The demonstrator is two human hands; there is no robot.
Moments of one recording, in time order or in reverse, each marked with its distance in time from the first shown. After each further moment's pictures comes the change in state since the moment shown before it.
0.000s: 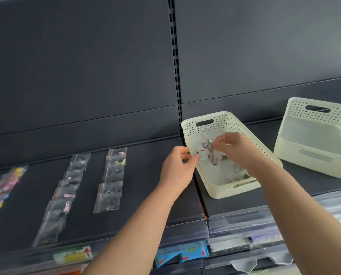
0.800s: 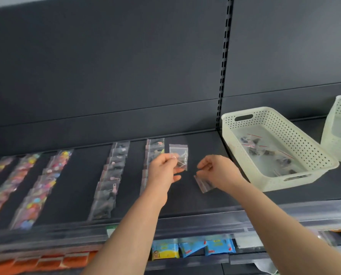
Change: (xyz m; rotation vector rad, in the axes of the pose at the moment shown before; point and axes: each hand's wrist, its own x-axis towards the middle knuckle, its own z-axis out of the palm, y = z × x) left_hand -0.031 -0.059 -0.120 -0.447 0.210 -0.233; right_hand -0.039 -0.043 0.144 -0.302 -0.177 -0.082
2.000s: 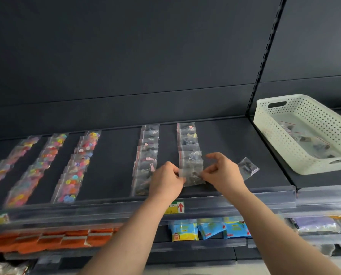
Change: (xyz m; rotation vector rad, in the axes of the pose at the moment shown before) left_hand 0.005 -0.052 -0.123 0.897 0.004 0.156; right_hand -0.036 -0.067 0.104 0.229 0.134 0.064
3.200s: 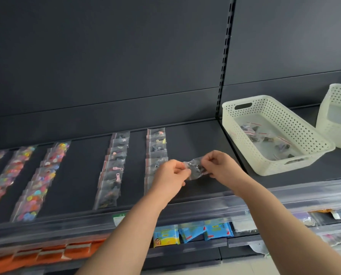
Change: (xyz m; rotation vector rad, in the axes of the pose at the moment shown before) left_hand -0.003 0.089 0.045 -0.340 -0.180 0.016; right_hand 0.024 0.042 -0.090 0.266 -0.124 0.100
